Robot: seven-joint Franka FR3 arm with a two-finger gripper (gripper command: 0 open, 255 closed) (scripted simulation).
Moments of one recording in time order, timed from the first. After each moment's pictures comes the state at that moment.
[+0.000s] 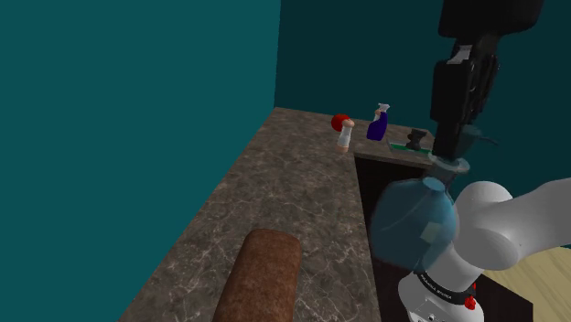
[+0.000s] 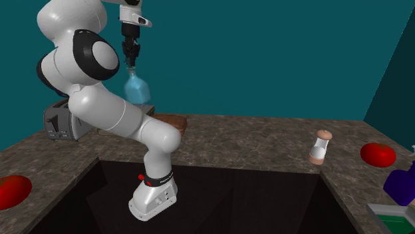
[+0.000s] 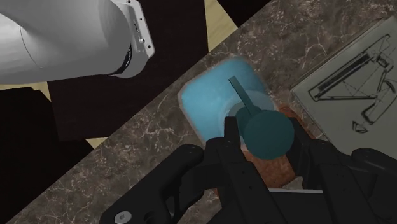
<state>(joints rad) 0.09 -0.77 0.45 -1.86 0.50 1.03 0.72</state>
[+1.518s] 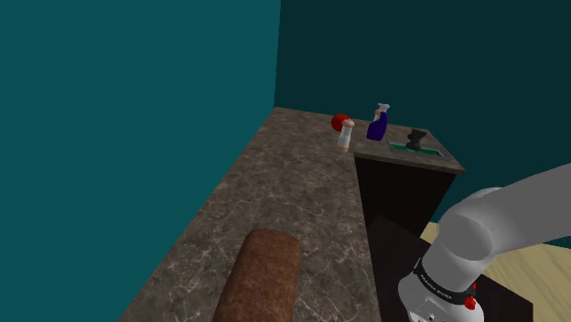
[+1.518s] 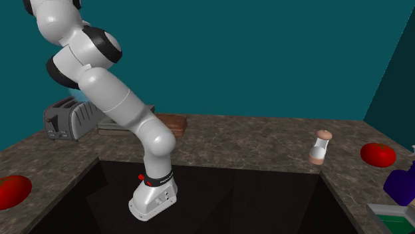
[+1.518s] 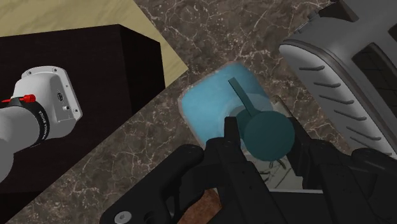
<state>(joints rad) -0.25 -0.55 1.25 -1.32 0.77 1.17 1.35</state>
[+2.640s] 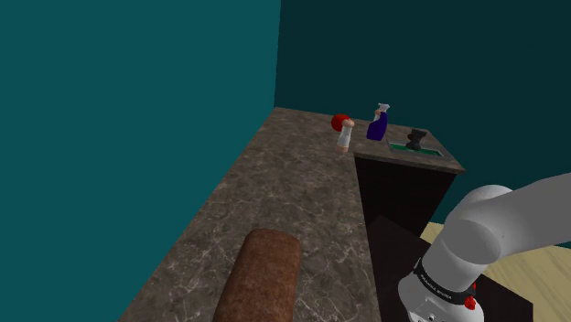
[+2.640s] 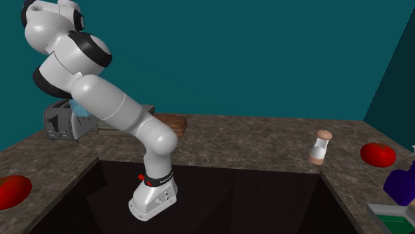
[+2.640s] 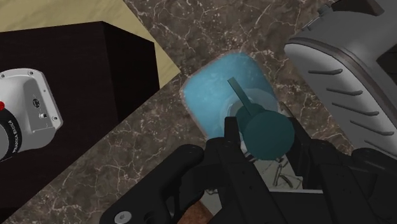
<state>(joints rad) -0.13 -0.66 1.20 -1.60 0.82 1.34 1.26</state>
